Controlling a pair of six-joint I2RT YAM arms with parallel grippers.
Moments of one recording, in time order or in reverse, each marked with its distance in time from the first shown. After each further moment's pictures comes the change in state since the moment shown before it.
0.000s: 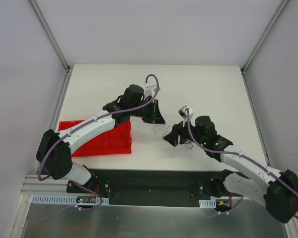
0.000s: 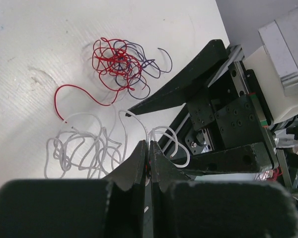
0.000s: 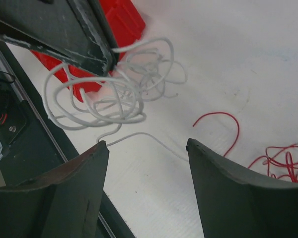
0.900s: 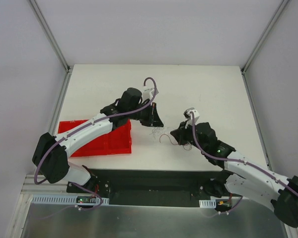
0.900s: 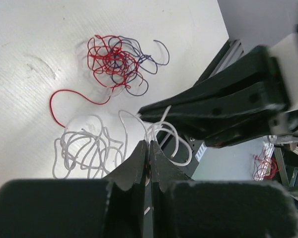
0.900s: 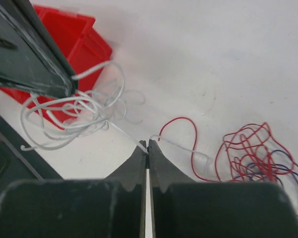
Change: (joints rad) left arm 0.000 -0.058 -0.055 0.000 -0.002 -0.016; right arm 0.141 -0.048 -0.035 0.031 0.315 0.105
